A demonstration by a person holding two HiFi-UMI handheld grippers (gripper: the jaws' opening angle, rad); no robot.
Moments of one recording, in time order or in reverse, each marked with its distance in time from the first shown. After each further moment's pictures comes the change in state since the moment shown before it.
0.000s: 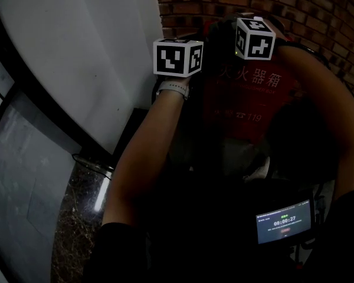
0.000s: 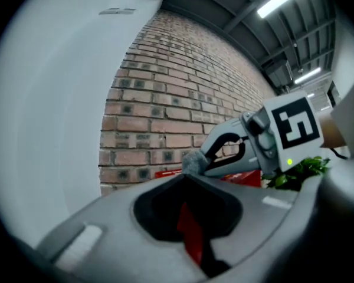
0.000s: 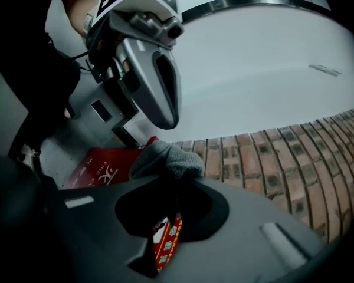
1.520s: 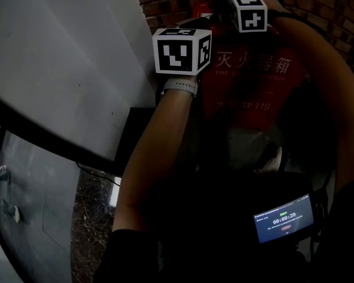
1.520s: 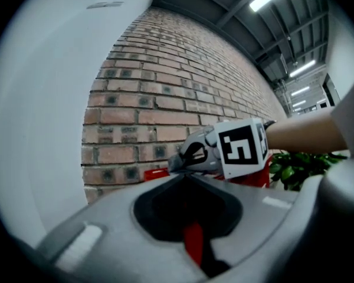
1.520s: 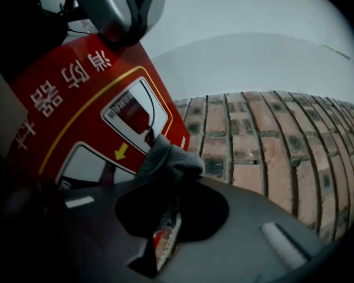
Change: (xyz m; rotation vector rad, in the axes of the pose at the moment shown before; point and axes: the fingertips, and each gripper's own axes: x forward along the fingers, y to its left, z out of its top) left arm 0.057 -0.013 -0.016 0.049 0.008 -0.015; right arm 0.085 -0.022 -0.108 -0.043 0.209 -0.054
